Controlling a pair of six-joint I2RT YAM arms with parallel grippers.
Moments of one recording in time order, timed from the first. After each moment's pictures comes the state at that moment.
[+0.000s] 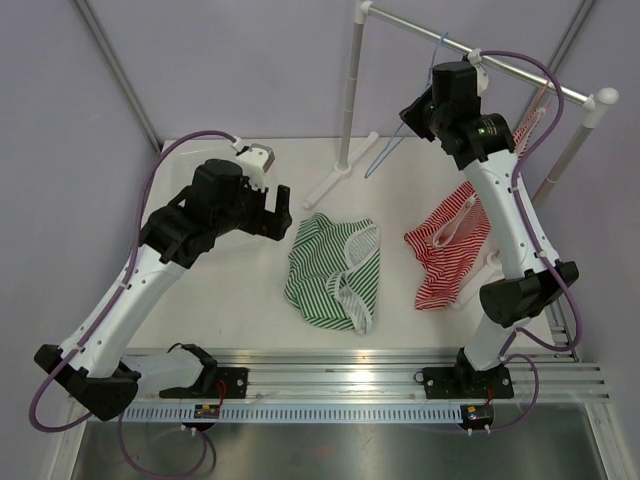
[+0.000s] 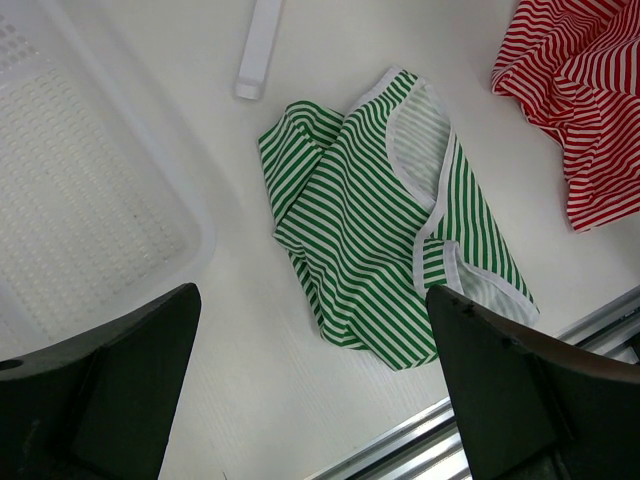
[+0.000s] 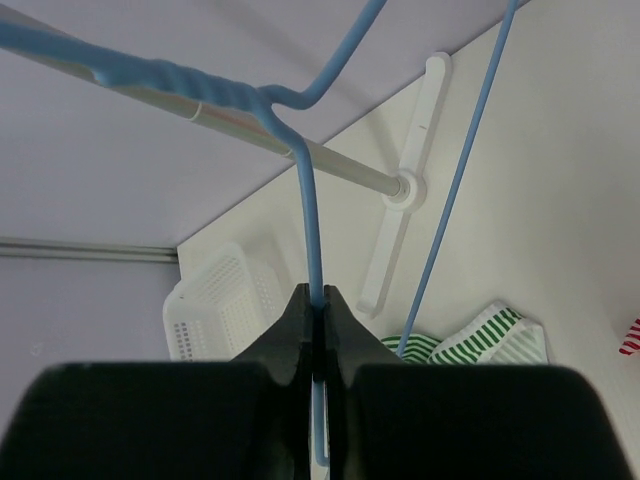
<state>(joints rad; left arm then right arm) -0.58 1.16 1.43 -0.85 -0.03 -0.16 0.34 1.75 2.15 -0.83 0.22 0.88</state>
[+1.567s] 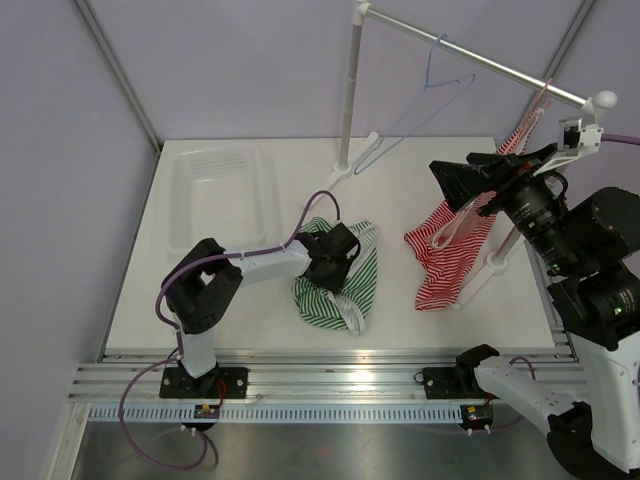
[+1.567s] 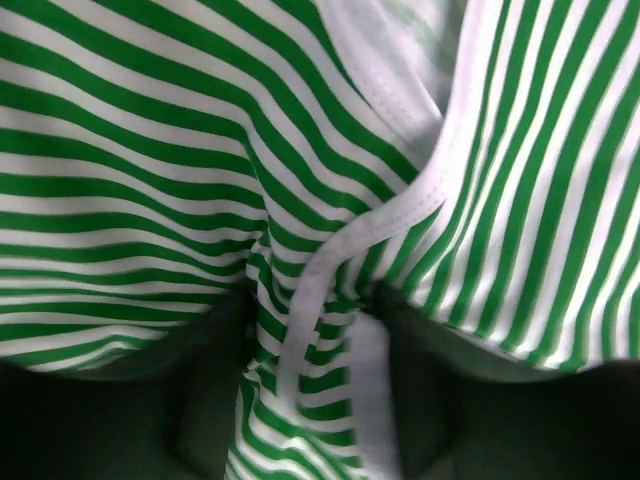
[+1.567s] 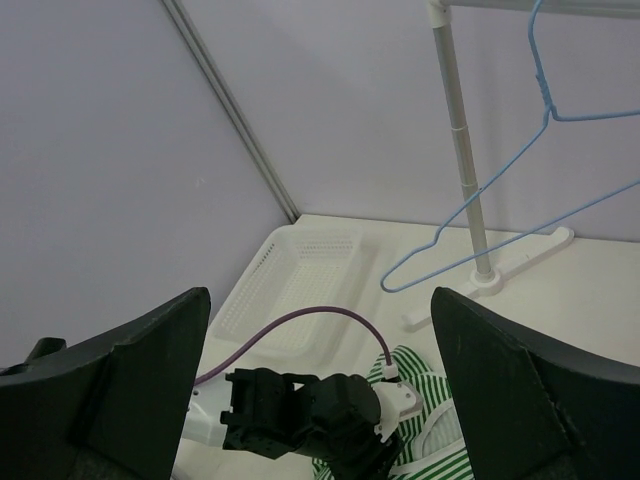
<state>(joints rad) -0.90 1.85 1.19 -0.53 -0.07 -0.42 0.41 0.89 1.61 -0.54 -0.12 0.42</state>
